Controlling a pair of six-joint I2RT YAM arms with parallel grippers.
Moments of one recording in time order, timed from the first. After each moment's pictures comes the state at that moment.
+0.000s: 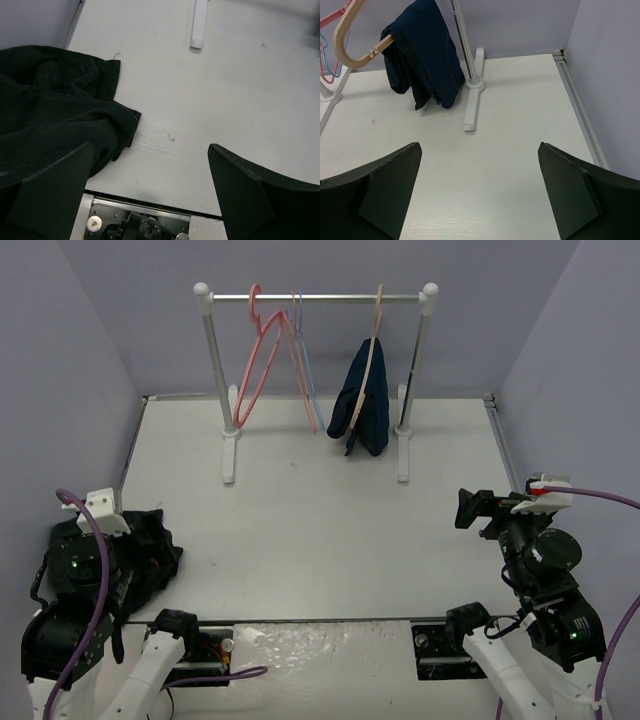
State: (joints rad) left arm -0.16 0.49 1.20 -1.21 -0.28 -0.26; right arm 0.28 0.41 0.97 -0.66 0.27 0.13
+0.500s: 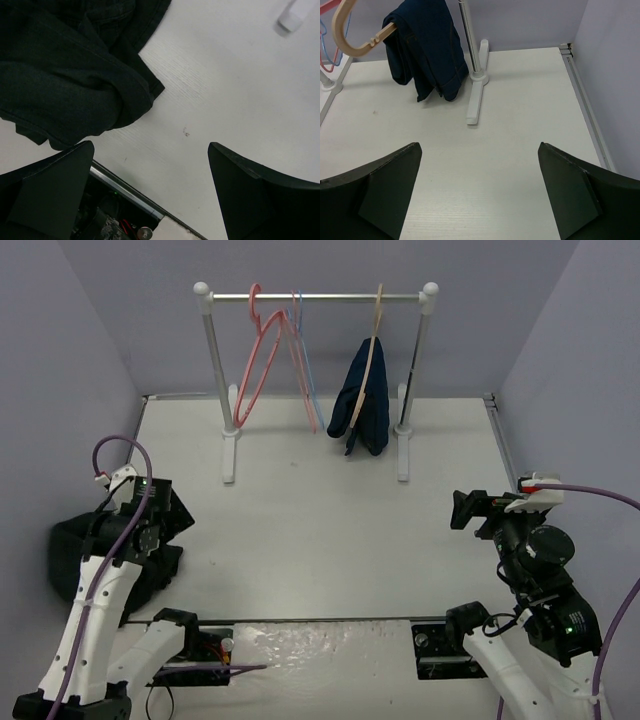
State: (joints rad) left arm -0.16 0.85 1.11 -1.25 -0.47 -0.69; right arm 0.29 0.41 0.94 -0.66 0.26 0.13
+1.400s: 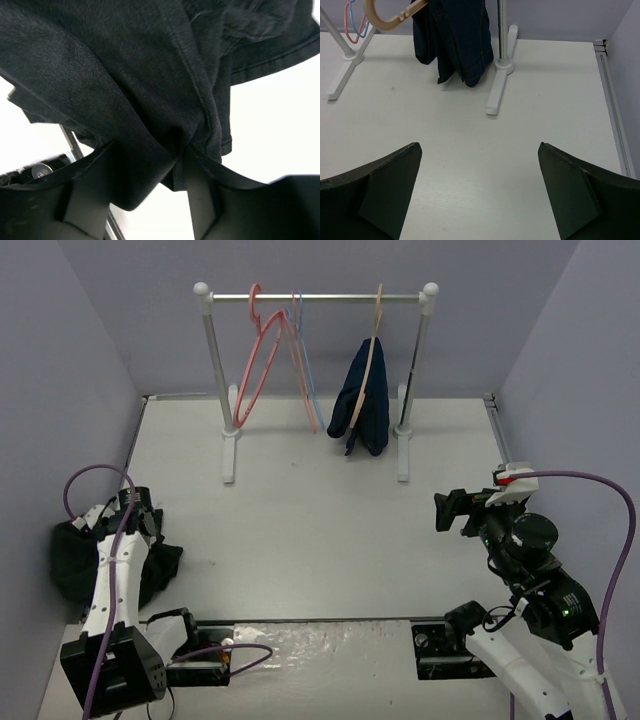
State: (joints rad) left arm 0.26 1.02 0.78 -1.00 -0.51 -0.88; right arm 0.42 0.48 0.94 -0.66 0.25 0.12
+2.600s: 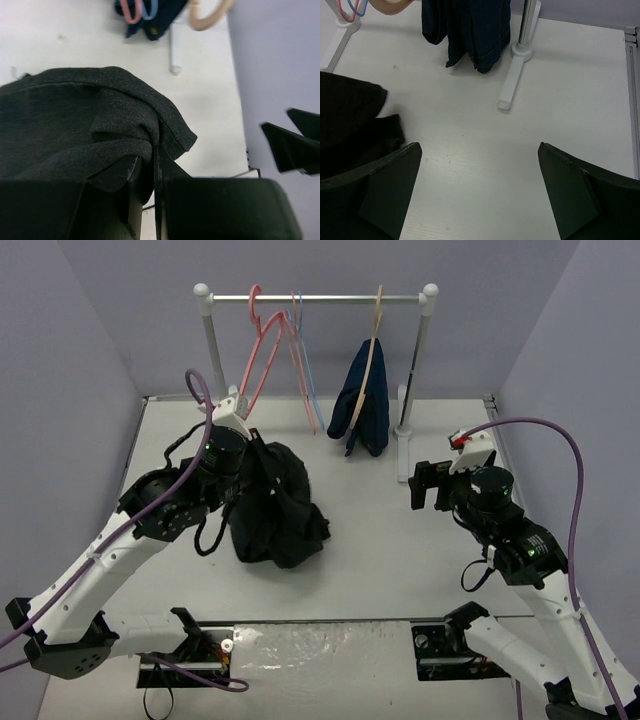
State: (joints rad) left arm -0.85 1.19 1.63 -0.90 -0.28 -0.80; right arm 0.47 0.77 1.04 -0.62 0.22 0.10
